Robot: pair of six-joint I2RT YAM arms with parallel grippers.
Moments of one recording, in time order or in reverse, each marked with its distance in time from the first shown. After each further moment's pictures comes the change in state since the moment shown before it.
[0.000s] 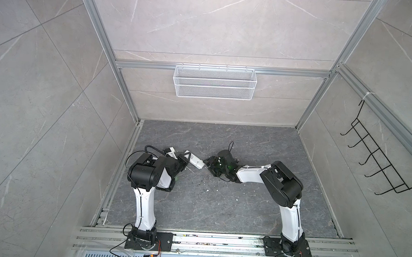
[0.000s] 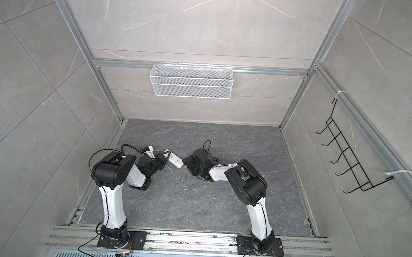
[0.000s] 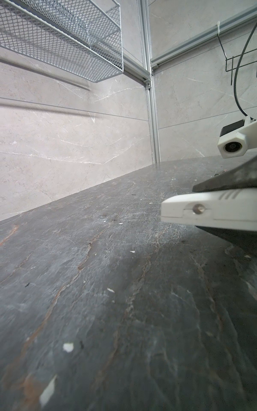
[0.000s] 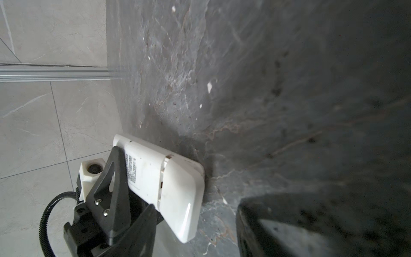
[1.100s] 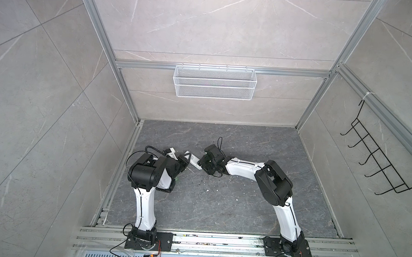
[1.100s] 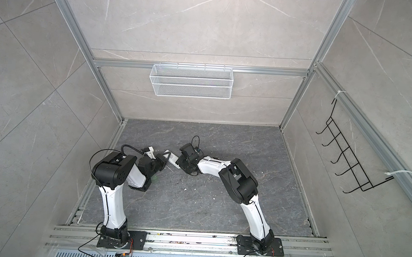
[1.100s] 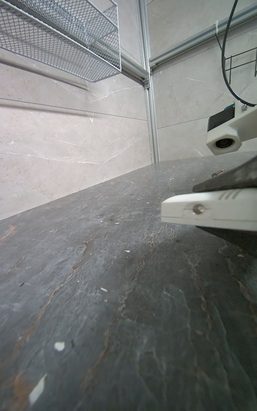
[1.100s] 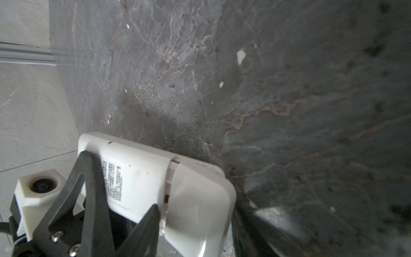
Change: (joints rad) left arm -0.010 0.000 -0.012 0.009 -0.005 0.003; right arm 0.064 0.095 0.347 -0.502 0.106 -0.097
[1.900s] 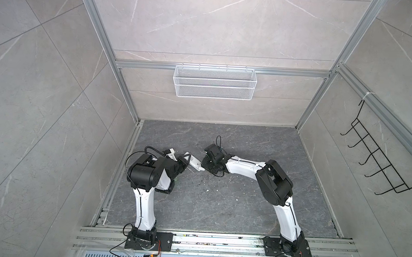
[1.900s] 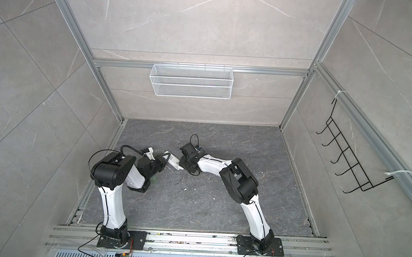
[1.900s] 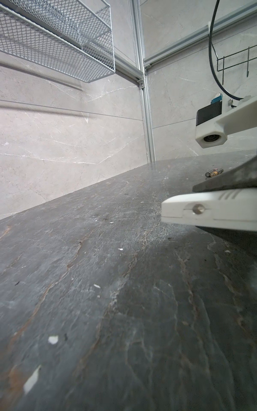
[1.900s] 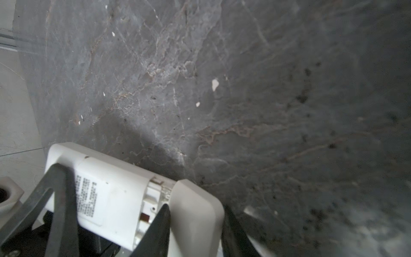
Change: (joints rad) left arm 0.017 -0.008 -0.024 0.014 0.024 0.015; right arm -0.006 -0.015 0.017 -0.125 0.080 -0.151
